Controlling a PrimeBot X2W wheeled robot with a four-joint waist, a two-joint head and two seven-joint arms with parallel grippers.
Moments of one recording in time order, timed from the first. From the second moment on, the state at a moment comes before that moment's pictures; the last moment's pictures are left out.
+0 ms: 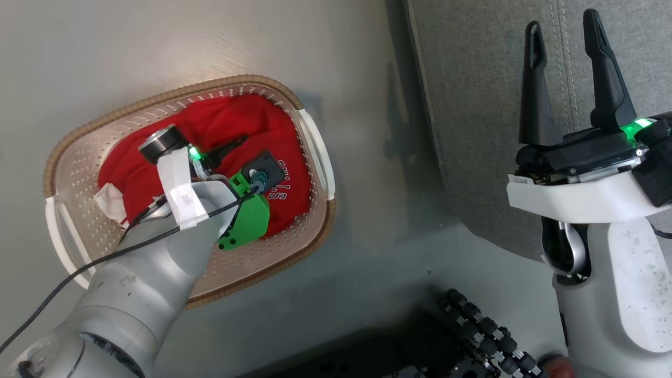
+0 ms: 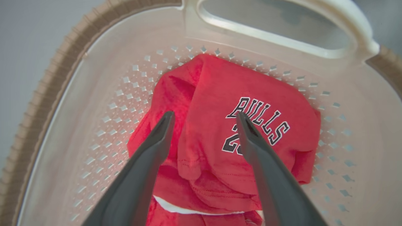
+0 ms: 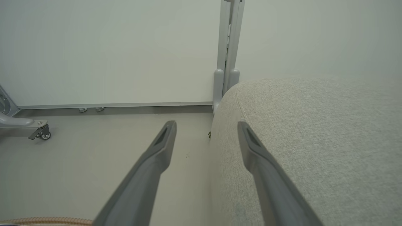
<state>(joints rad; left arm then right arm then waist) -0.99 0.10 -0.96 1.22 -0.04 -0.13 -0.20 -0.42 -0.06 0.06 -0.13 0.15 0.13 -0.26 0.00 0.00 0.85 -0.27</state>
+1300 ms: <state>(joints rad) -0.87 0.07 -0.86 1.21 -0.27 -0.09 -0.26 -0.38 -0.07 0.06 -0.08 0.15 0.13 -0.26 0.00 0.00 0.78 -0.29</state>
